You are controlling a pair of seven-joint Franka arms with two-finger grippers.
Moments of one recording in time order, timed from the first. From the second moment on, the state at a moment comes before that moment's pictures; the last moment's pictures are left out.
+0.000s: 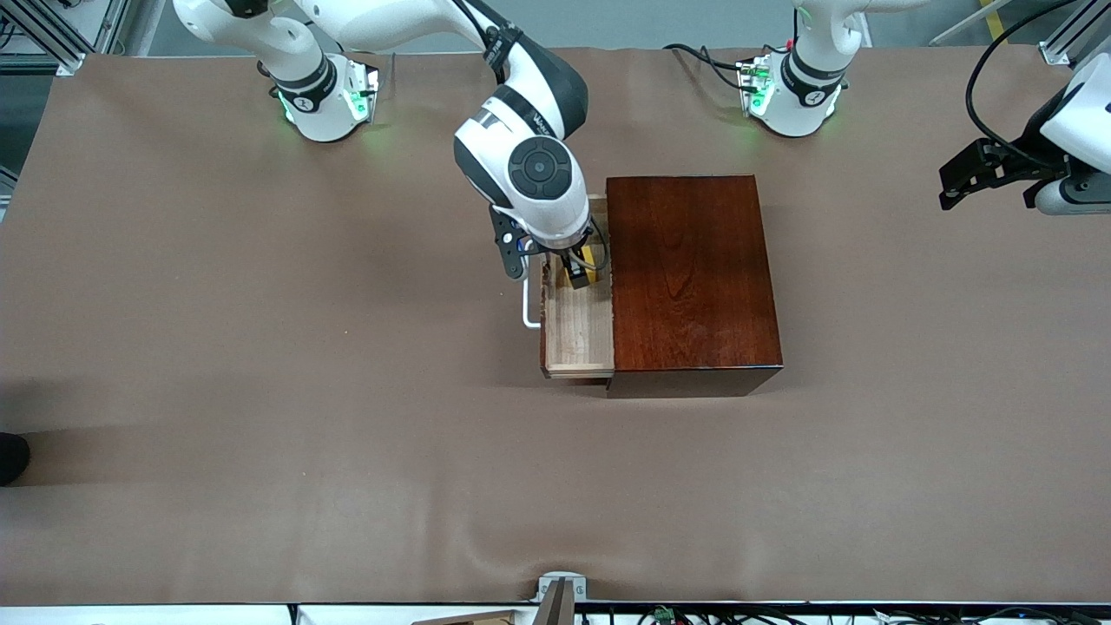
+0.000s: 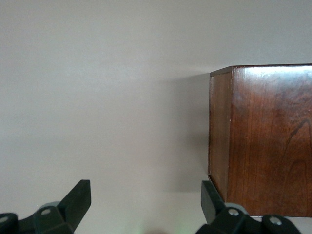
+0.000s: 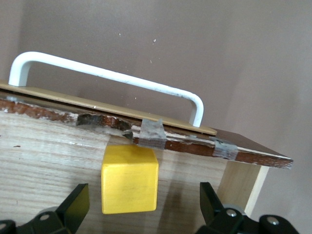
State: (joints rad) left arm -0.01 -0.07 -0.09 -1.58 0.04 1.51 -0.07; right arm 0.75 0.61 0.09 -1.37 0.17 1.93 2.07
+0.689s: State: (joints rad) left arm 0.00 -0.07 -0.09 -1.58 0.04 1.51 -0.07; right arm 0.76 0.64 0.08 -1.40 0.12 1.98 2.07
